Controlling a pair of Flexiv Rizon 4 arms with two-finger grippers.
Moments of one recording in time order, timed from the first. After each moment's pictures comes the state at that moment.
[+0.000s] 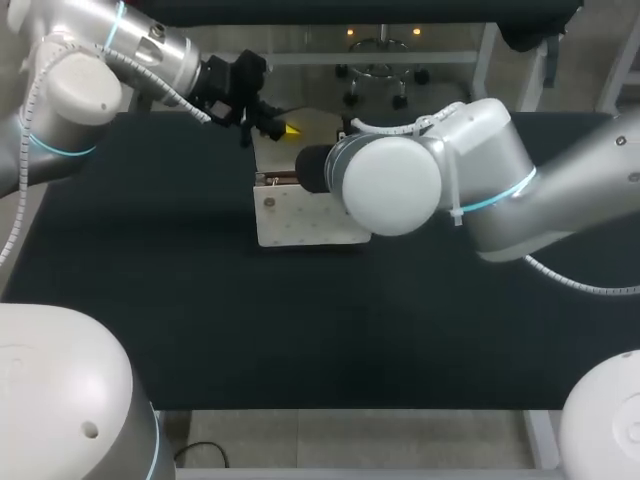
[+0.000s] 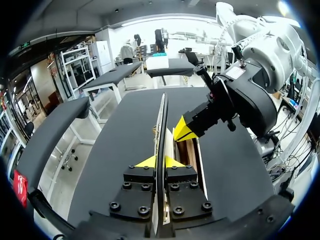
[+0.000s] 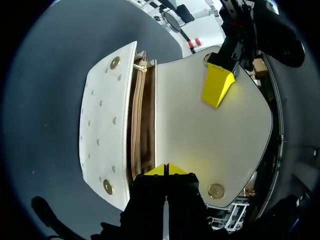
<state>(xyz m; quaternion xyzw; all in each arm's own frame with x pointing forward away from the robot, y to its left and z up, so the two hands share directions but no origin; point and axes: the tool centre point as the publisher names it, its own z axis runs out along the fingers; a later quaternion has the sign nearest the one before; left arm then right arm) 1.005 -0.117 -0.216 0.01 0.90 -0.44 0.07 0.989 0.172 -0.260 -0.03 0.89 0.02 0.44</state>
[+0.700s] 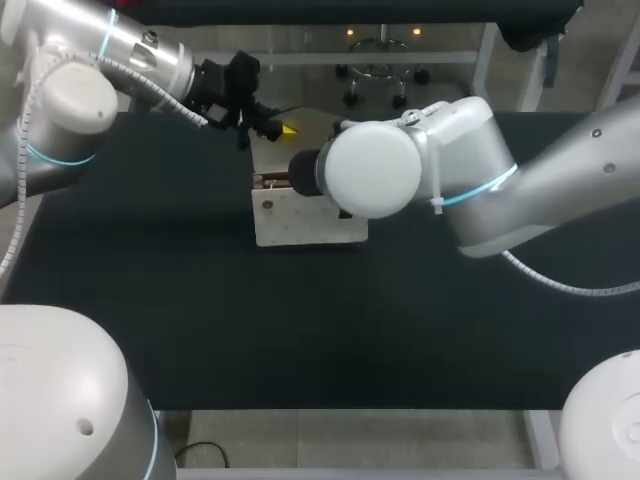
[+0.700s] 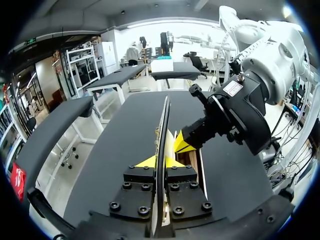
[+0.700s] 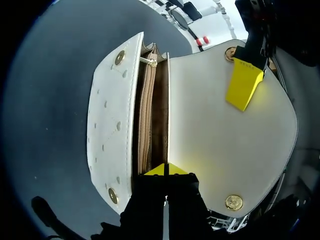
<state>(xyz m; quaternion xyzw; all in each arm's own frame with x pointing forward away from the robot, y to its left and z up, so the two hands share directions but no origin) 1.007 -0.112 -0.217 -0.02 0.89 -0.45 0.07 0.993 0.181 -0.284 -0.03 0.91 0.01 0.41</state>
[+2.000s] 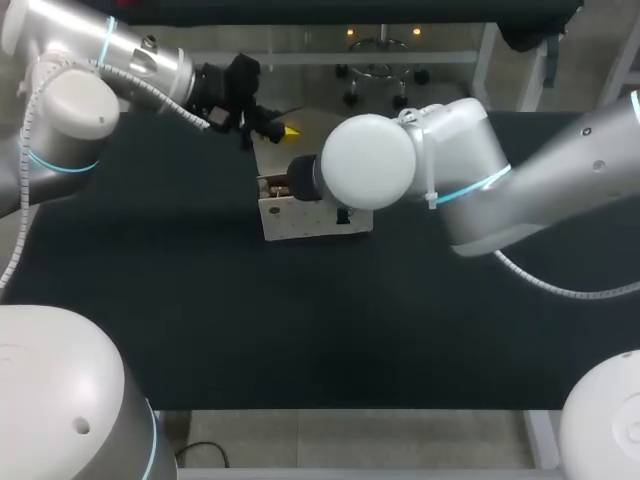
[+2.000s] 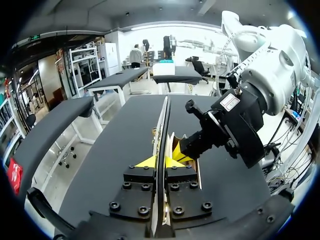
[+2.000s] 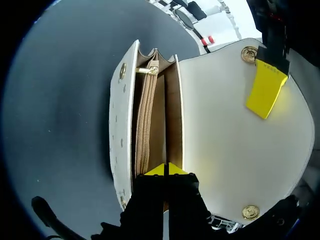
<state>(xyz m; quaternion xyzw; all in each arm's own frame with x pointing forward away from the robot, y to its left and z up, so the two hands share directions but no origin) 1.002 -0.116 -0.219 -0.03 0.88 -0.47 0.06 0.993 0.183 -0.303 -0.03 0.92 0.01 0.39</state>
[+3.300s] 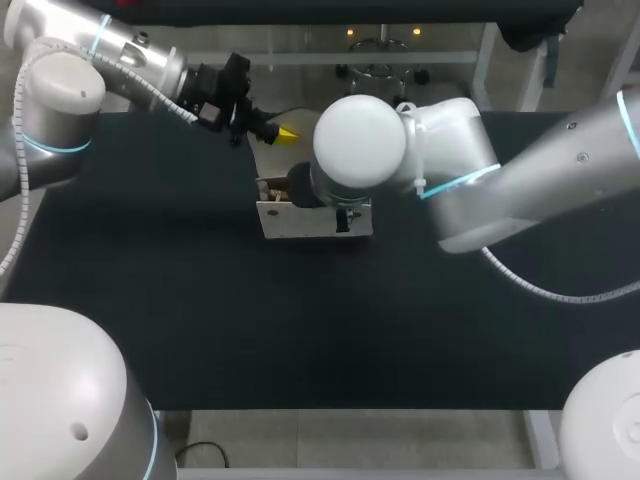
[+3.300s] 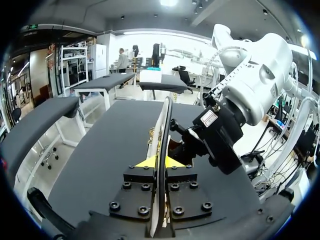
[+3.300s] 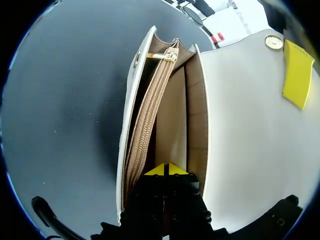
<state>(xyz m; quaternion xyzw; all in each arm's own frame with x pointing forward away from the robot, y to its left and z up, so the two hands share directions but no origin) 0.995 -0.112 -0.221 -0.01 0.86 -0.50 -0.02 0.986 0.183 -0.333 -0.03 0.94 0.00 0.33</state>
